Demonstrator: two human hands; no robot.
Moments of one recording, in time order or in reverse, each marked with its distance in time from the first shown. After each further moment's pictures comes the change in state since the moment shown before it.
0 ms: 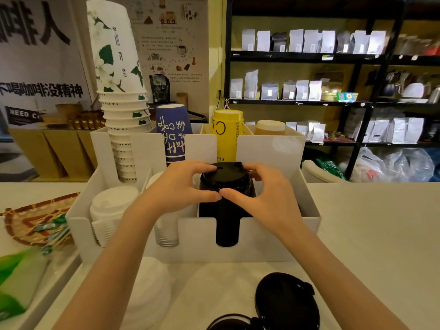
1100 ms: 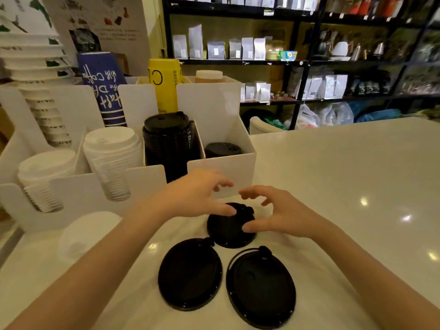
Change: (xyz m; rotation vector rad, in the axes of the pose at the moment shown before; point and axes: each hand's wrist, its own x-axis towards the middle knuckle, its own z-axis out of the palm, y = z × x) left_hand -0.042 0.064 0.092 0.094 -0.468 0.296; right_hand -0.125 0.049 -0.080 -0.010 -0.557 0.323
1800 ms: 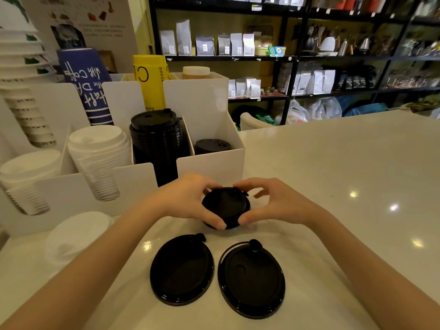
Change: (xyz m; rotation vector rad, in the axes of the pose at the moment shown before) left_hand 0.004 -0.002 0.008 -0.088 -0.153 -0.082; right_hand -0.003 0.000 -0.012 0.096 -0.020 0.022
